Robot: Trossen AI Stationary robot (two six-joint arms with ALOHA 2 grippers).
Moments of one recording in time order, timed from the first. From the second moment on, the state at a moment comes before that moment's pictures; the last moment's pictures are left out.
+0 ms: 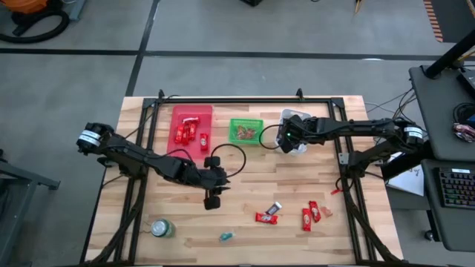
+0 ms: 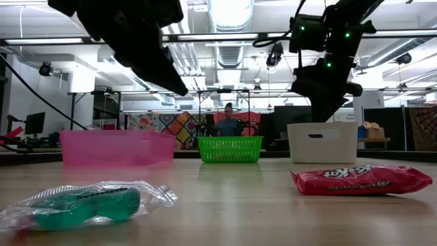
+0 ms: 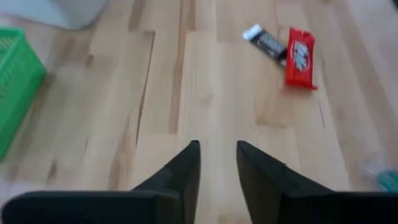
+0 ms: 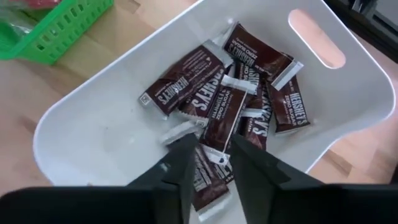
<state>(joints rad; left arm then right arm) -0.29 1.51 0.89 -0.14 -0.23 -0.23 -0.28 1.37 0.86 -0.73 0.38 0.60</state>
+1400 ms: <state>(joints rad) -0.58 2.01 1.24 -0.25 -0.06 -0.50 -0.19 1.36 0.93 -0.72 0.38 0.52</state>
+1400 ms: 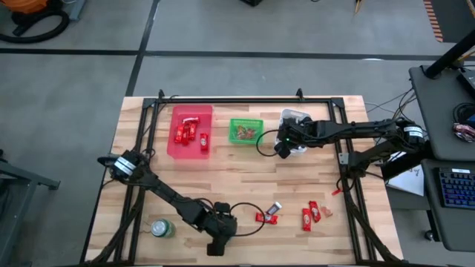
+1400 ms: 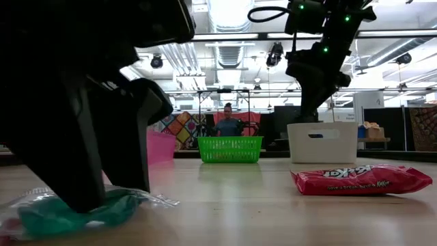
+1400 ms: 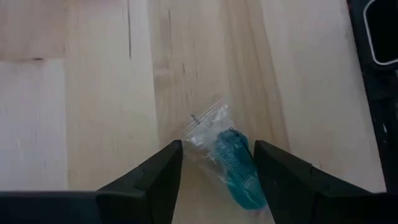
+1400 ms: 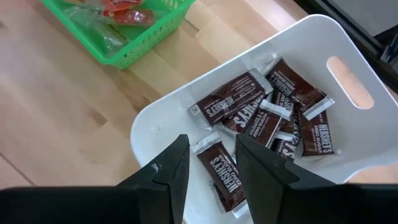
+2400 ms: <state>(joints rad) -0.41 1.73 1.23 -0.49 -0.36 -0.07 -0.17 1.29 0.97 -0.67 0.47 0.44</state>
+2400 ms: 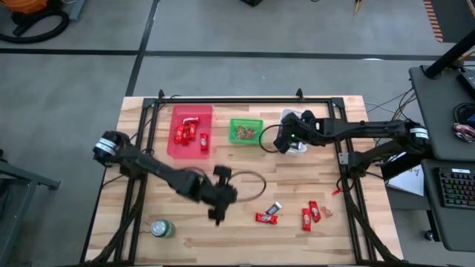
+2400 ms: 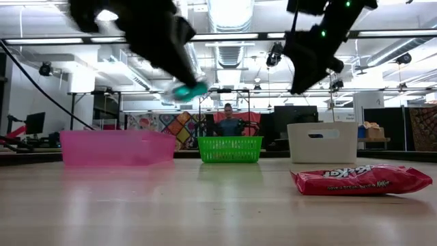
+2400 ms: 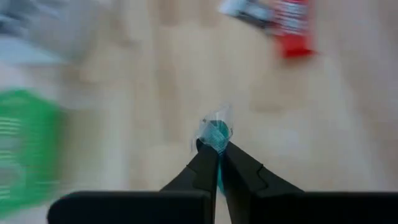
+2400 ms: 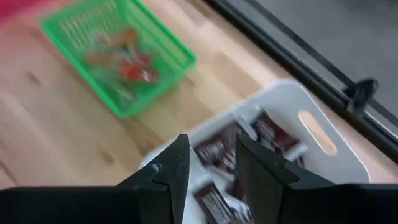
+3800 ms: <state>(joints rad) 0.22 1.83 1.23 -0.24 -0.49 0.15 0.34 1.23 0.95 -0.60 0.37 0.88</state>
